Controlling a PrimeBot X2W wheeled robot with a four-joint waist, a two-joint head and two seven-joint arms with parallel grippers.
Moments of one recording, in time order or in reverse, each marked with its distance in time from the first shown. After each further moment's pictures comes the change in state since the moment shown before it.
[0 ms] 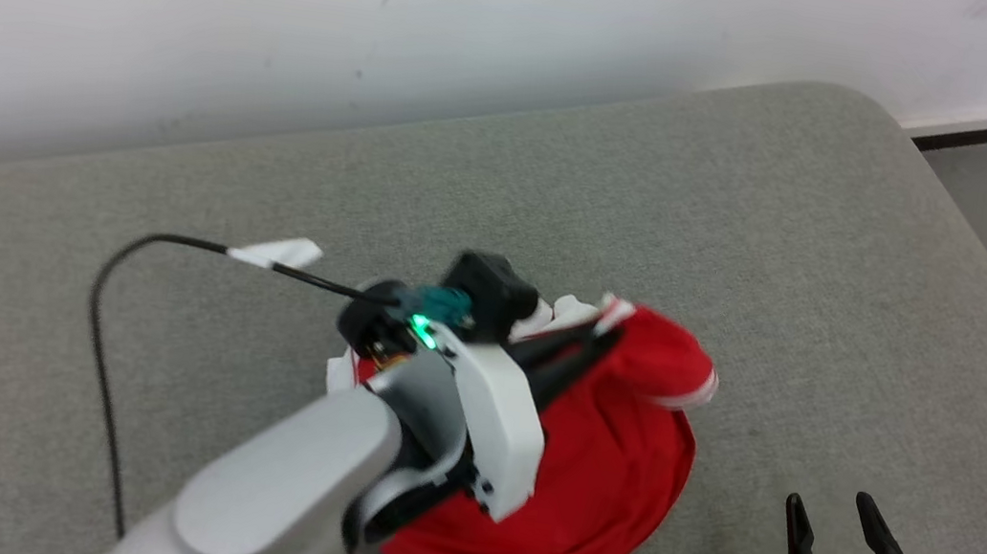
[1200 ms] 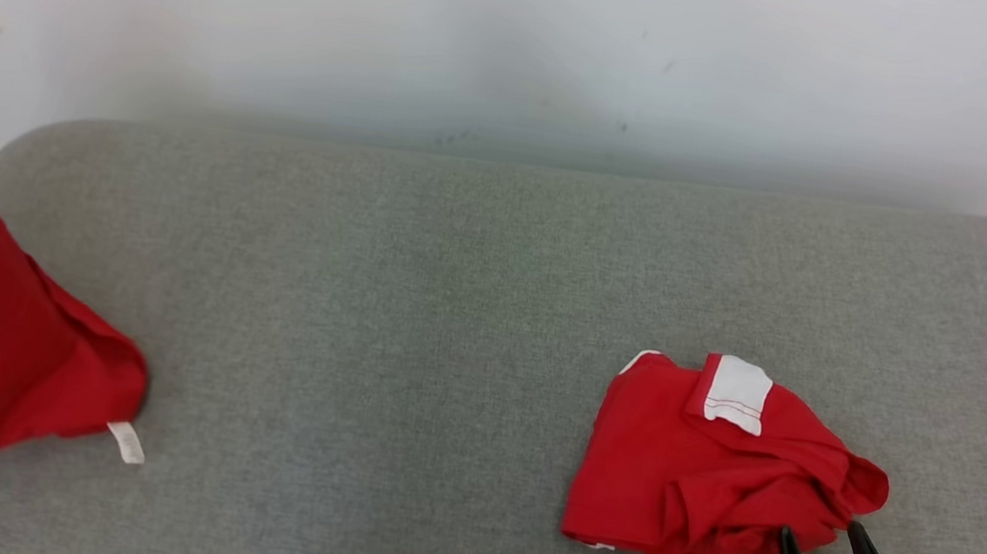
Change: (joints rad) left arm -0.130 0.683 0.604 -0.020 -0.083 0.193 0.087; right arm 0.043 -0.024 0.026 0.009 -0.005 0.000 0.000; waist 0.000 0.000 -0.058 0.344
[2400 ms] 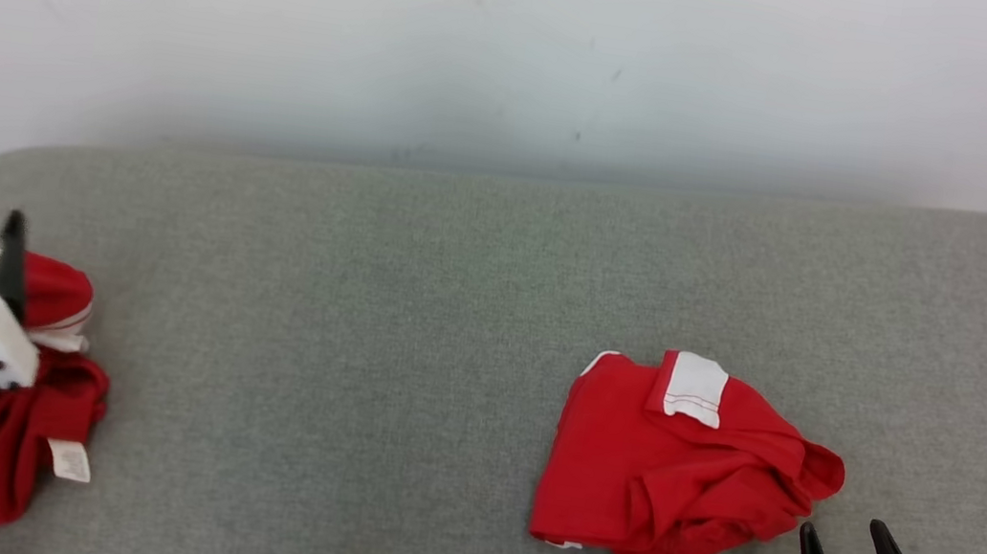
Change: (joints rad) left arm 0.261 -0.282 -0.088 0.428 -0.034 -0.059 -0.353; right arm -0.006 -0.020 -0.016 0.004 0.003 0.000 0.000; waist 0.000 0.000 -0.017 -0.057
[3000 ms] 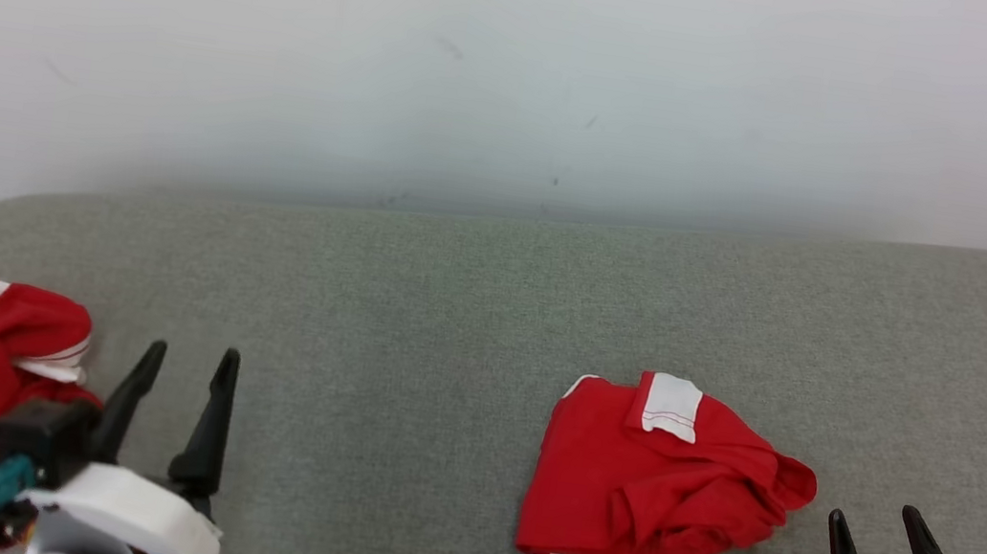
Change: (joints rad) left arm 0.367 -0.151 -0.063 -0.514 0.116 0.119 -0.159; right arm 0.014 -0.024 -0.040 -0.066 -0.032 0.000 0.000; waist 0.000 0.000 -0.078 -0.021
